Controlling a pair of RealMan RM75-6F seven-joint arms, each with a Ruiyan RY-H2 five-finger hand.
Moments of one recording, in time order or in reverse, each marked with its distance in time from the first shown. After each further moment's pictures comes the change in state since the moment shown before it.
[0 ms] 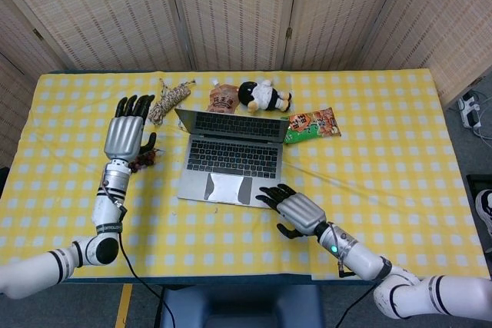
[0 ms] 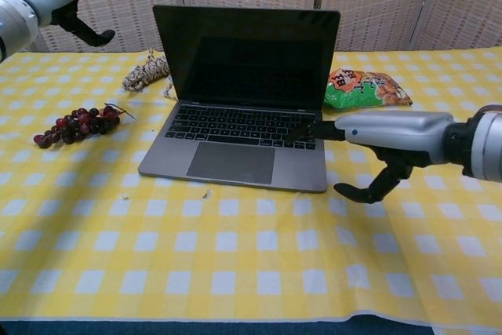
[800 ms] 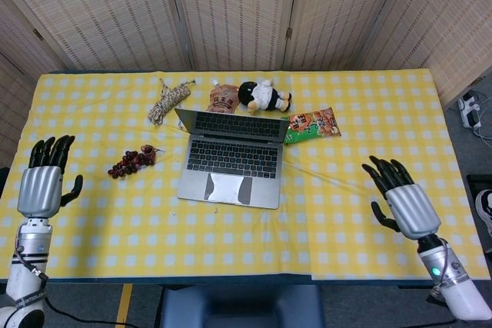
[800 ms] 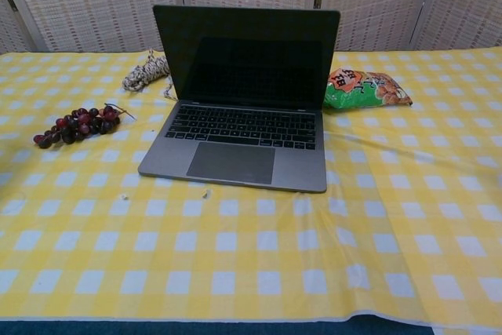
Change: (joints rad) left arm 0.412 0.263 0.215 -0.224 0.309 0.330 -0.200; right arm -0.411 0.269 -0.082 0.022 -0.205 0.582 0.101
